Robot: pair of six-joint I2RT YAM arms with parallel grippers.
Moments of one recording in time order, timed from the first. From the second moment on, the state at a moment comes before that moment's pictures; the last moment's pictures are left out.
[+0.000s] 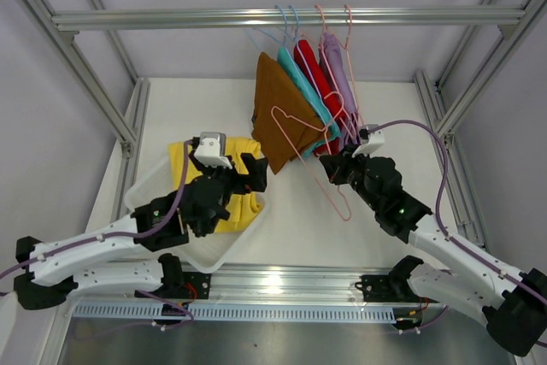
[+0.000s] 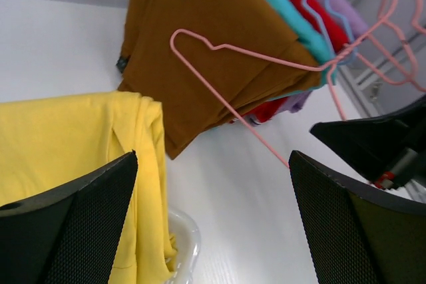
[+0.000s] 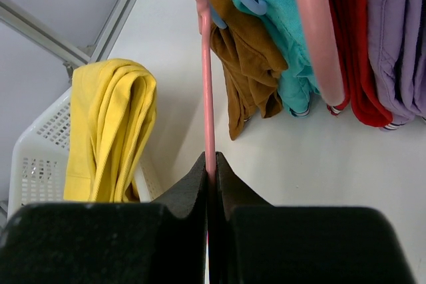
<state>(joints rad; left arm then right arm) -1.22 0.88 0.94 -0.27 -0.92 -0.48 0.69 0.91 0.64 0.10 0.17 0.52</state>
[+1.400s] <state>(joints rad) -1.21 0.75 1.32 -0.50 -0.47 -0.19 0.81 0.73 1.46 -0.50 0.34 0.11</state>
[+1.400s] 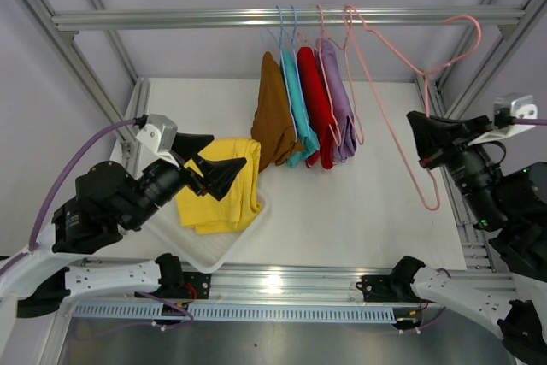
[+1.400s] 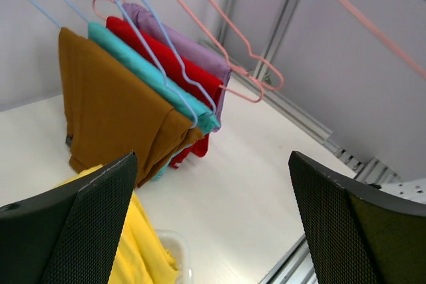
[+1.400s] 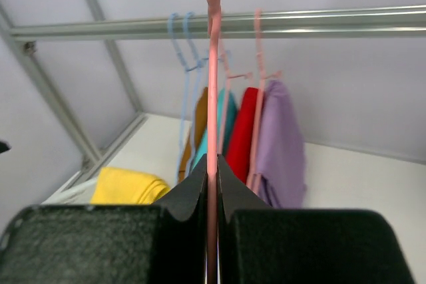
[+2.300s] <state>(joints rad) -1.20 0.57 1.06 -0.55 -0.55 -0.17 0.75 0.91 1.37 -0.65 0.67 0.10</state>
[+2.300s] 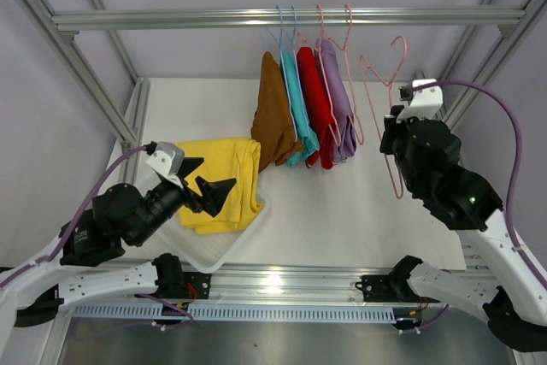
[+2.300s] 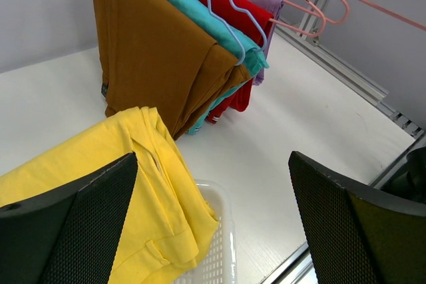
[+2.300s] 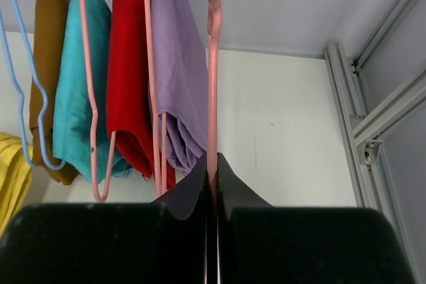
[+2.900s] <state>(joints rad) -1.20 0.50 0.89 -0.59 -0.58 -0.17 0.56 1.17 1.54 -0.54 0.48 0.10</state>
